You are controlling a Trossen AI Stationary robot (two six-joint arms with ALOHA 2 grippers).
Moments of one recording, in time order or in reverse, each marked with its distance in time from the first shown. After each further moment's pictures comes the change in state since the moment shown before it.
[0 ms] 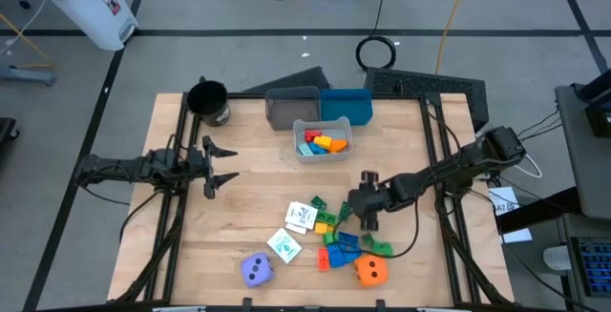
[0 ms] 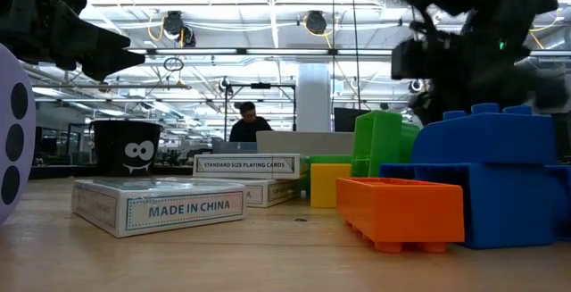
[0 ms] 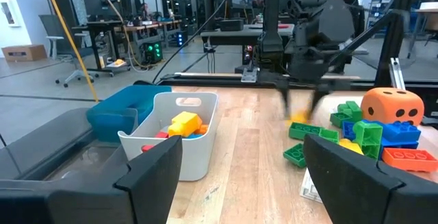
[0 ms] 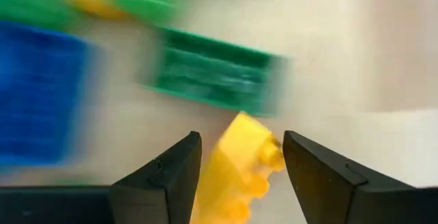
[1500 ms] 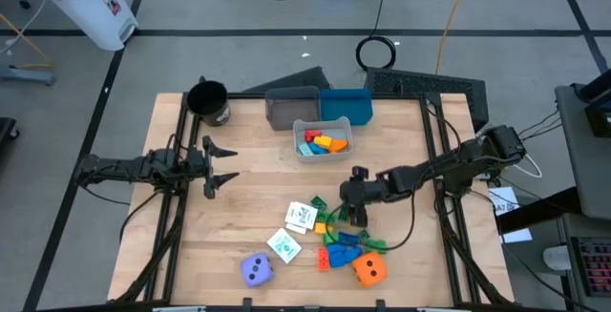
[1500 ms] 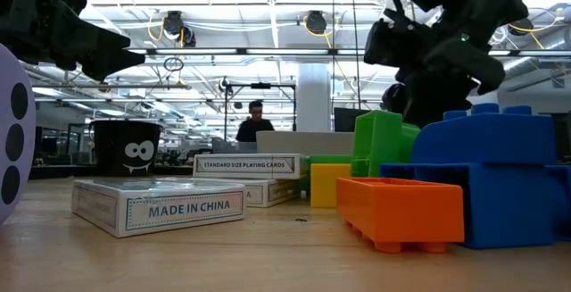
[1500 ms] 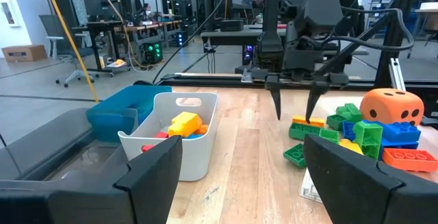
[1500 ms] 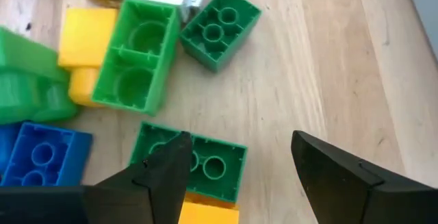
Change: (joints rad) left arm 0.000 0.000 0.000 0.000 0.000 0.000; right arm -0.085 -0.012 -0.001 0.211 -0.071 -0.033
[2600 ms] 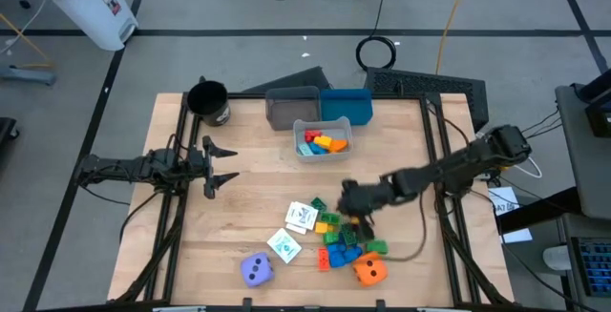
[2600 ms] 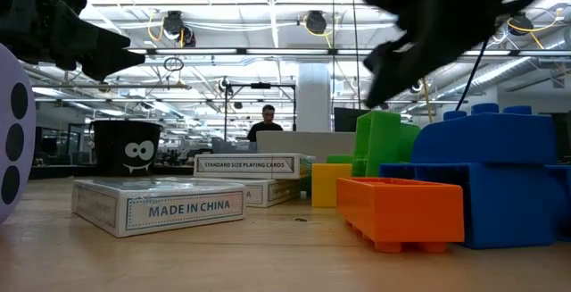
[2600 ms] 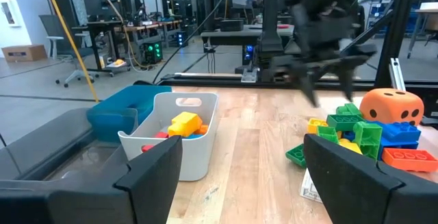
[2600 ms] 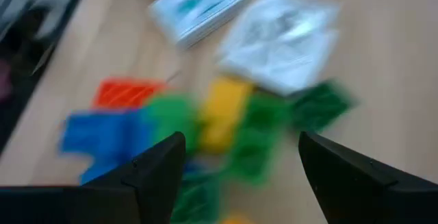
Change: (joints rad) left arm 0.000 0.000 0.000 0.000 0.000 0.000; right arm 0.062 -0.047 0.067 0.069 -0.235 -0.133
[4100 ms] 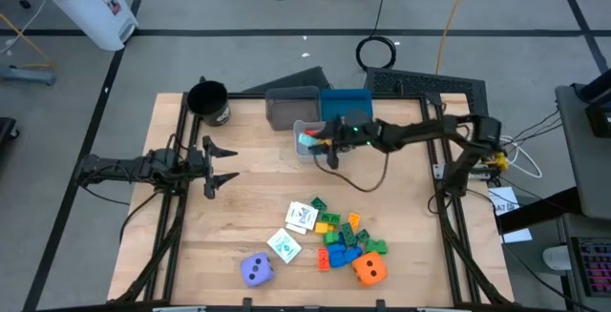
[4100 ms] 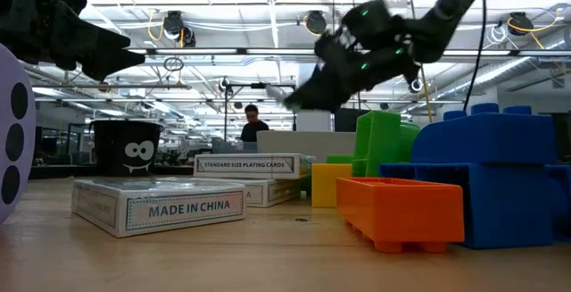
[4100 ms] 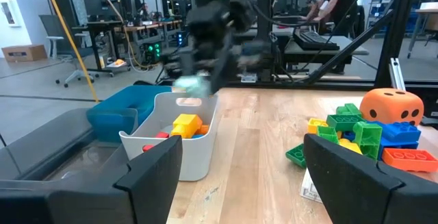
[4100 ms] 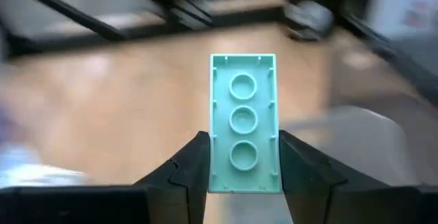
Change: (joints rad) left arm 0.000 0.000 0.000 0.000 0.000 0.000; right arm -0.623 0.204 -0.041 0.680 -0.195 -0.153
